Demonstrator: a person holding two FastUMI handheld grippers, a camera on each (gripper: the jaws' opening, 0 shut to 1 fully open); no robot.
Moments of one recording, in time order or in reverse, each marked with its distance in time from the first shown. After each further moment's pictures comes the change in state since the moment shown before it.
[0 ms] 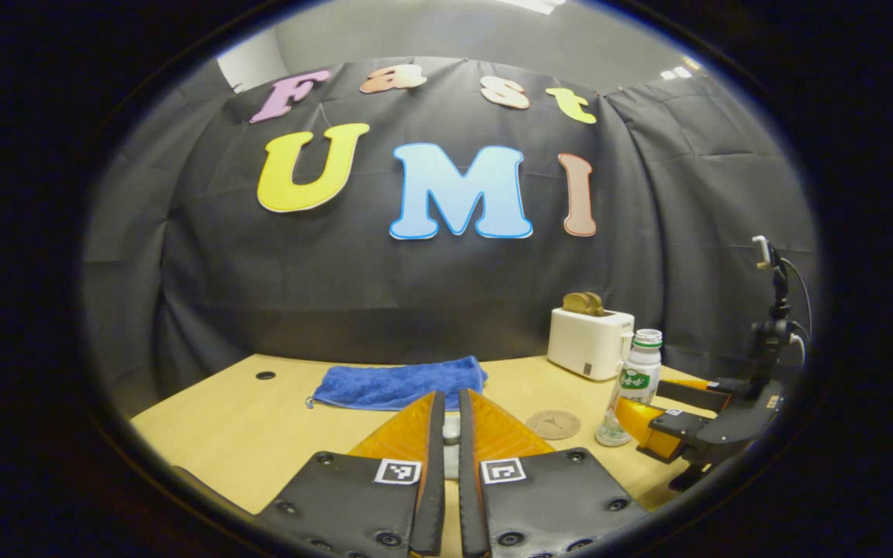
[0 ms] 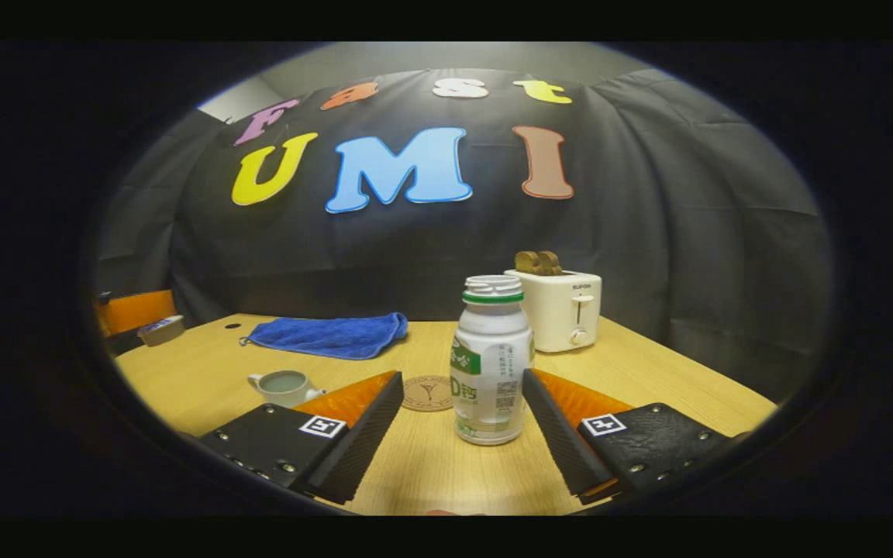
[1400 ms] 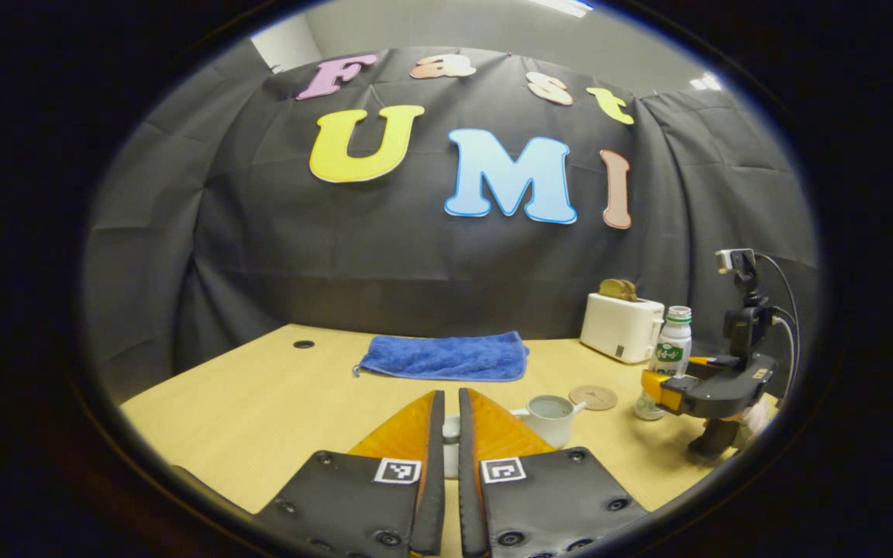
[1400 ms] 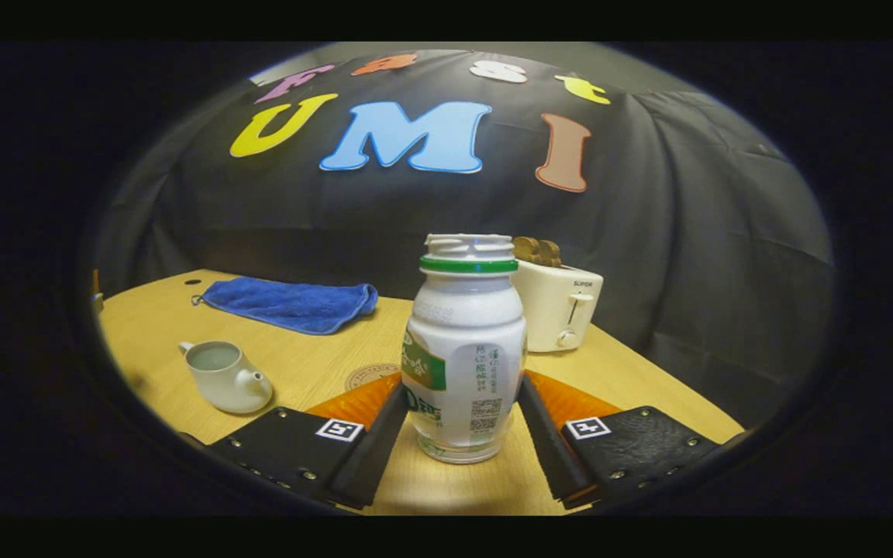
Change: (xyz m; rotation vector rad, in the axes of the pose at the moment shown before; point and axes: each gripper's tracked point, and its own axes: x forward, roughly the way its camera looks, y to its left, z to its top) left arm -0.030 0.071 -0.043 -0.072 0.050 0.070; right arm 0.040 -0.005 -0.017 -0.213 0.086 -0.093
